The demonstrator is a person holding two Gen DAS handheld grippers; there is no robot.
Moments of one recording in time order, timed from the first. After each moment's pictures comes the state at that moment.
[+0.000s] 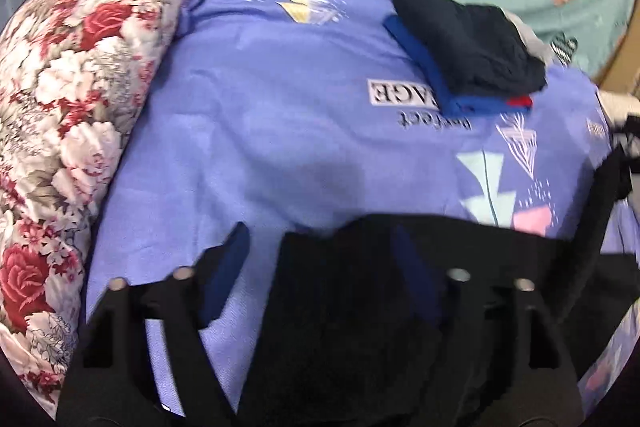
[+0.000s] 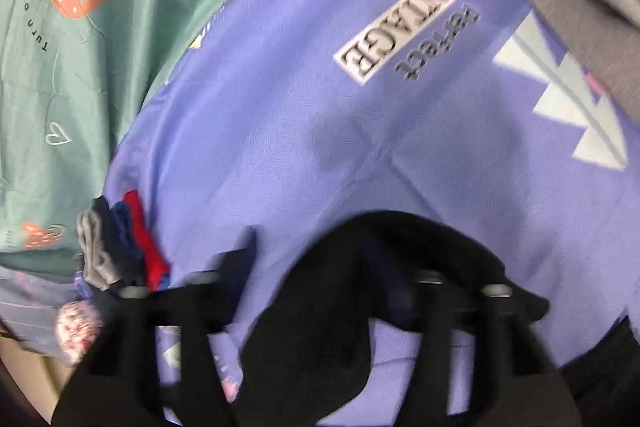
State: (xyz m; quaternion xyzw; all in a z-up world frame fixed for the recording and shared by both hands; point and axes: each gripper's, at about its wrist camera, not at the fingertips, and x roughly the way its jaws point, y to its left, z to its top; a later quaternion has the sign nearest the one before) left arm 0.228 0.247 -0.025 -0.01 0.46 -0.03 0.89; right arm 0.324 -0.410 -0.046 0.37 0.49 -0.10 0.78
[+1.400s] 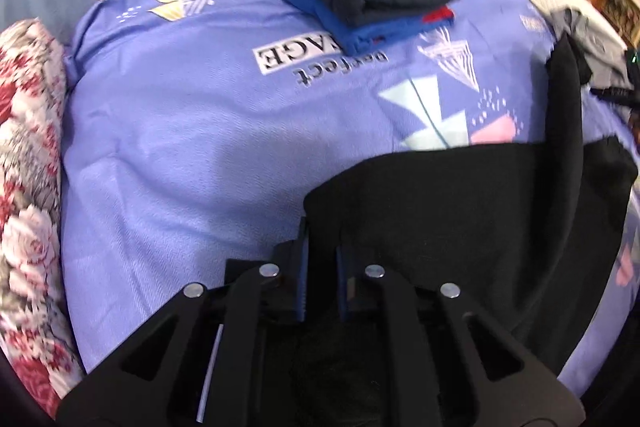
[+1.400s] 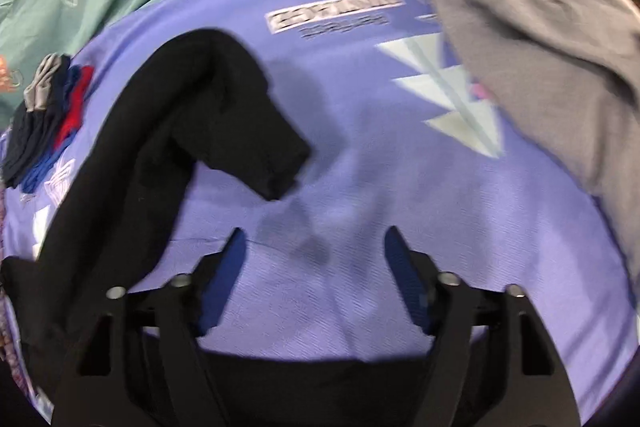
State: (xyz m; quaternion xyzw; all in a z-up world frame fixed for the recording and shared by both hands) left arm 0.243 0.201 -0.048 0.10 0.48 -0.18 0.85; right arm 0.196 -0.421 -0.076 0.15 0.50 -0.08 0.85
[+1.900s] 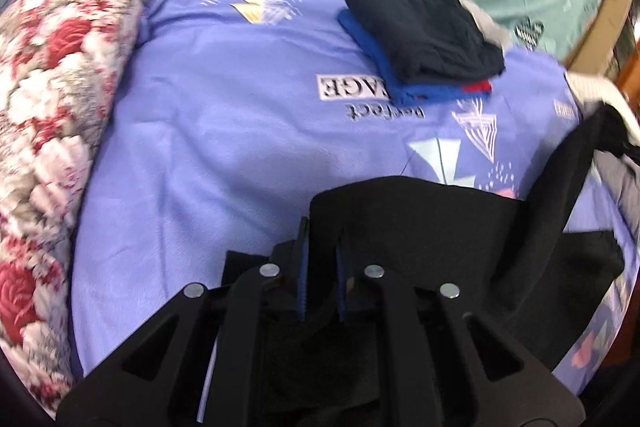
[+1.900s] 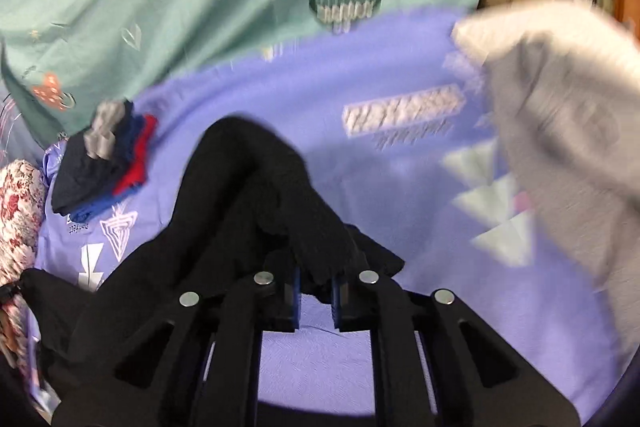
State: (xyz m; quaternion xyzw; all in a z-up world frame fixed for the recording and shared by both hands) left arm 0.217 0.228 -0.007 -0.01 0.45 -0.08 0.89; right arm 0.210 -0.411 0.019 0.11 0.40 -0.03 0.91
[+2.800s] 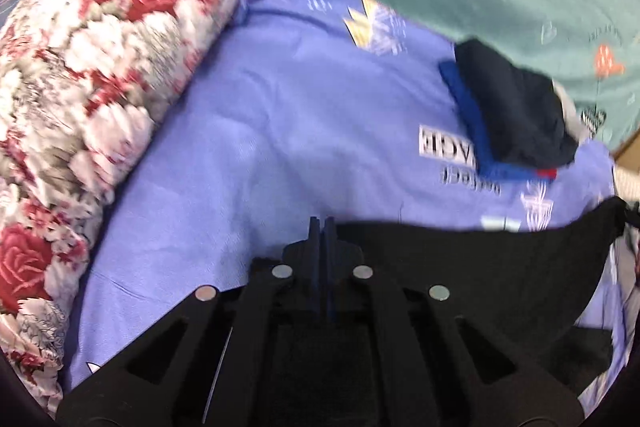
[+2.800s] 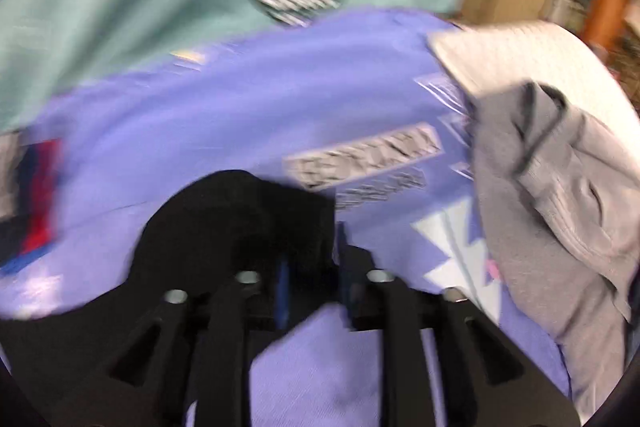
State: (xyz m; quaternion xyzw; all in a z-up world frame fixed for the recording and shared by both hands) left arm 0.246 0.286 -0.024 -0.10 0.45 0.03 0.89; right arm 0.360 -0.426 -0.027 0.05 0.49 -0.20 0.85
